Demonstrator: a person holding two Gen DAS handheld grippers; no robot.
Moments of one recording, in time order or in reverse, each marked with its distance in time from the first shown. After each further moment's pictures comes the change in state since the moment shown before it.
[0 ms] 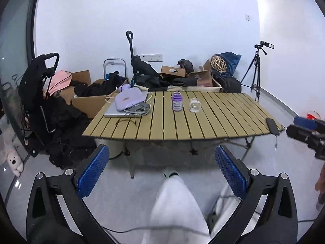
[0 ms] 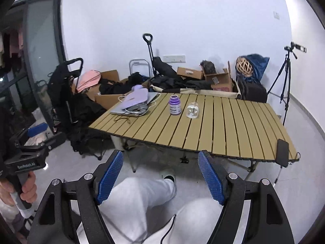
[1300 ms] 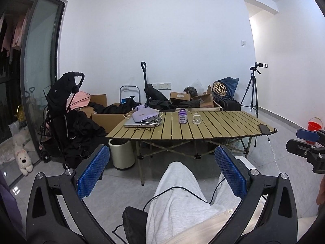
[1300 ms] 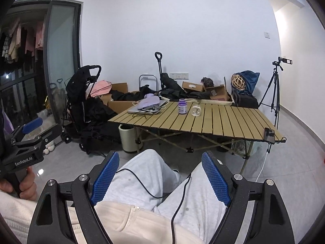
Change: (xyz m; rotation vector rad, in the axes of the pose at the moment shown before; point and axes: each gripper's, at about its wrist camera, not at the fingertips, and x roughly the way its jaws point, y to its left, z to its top) left arm -0.168 -0.008 -0.139 -0.004 -0.269 0.080; right arm -0.155 0.071 -0.160 -0.038 -0.165 -0.011
